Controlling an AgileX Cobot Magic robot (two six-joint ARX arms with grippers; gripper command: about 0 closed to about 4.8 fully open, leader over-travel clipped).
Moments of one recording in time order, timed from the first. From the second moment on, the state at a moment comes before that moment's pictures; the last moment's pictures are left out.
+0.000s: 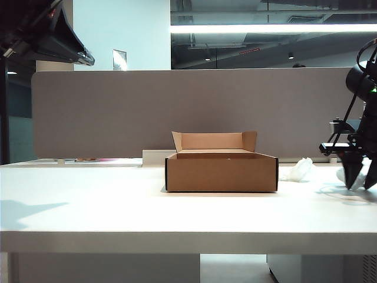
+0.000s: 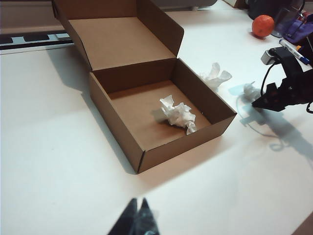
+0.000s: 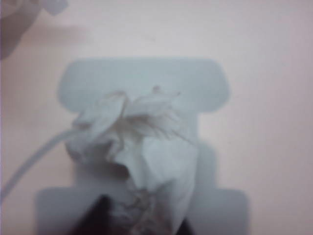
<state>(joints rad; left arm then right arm) -0.25 1.08 0.75 -0.01 0.42 -0.06 -0.05 1.95 1.27 -0.34 0.02 0.00</state>
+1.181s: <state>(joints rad) -0.25 1.08 0.75 -0.02 0.40 -0.06 0.25 1.86 1.27 -0.07 -0.26 0.00</state>
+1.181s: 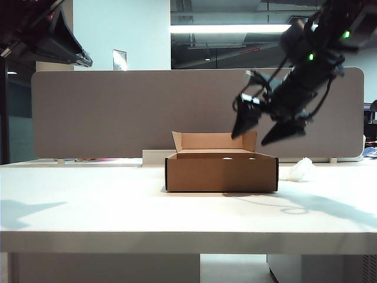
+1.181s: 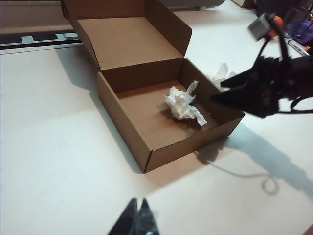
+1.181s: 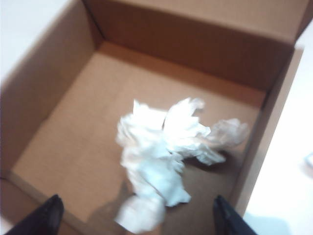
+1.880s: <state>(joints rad) -0.25 1.08 0.75 -0.02 0.50 -0.06 0.07 1.87 1.27 0.08 -0.02 -0.01</state>
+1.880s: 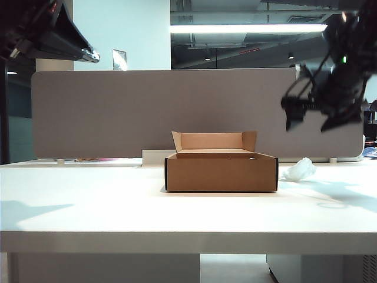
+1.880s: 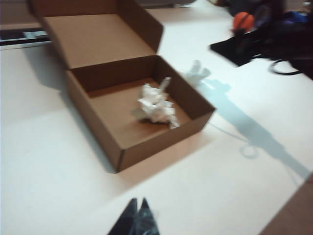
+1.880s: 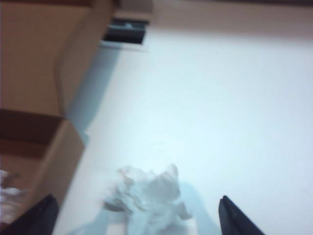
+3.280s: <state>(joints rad) -0.25 1.08 0.75 -0.02 0.51 -0.06 0.11 1.85 1.29 0.27 -0.28 0.05</state>
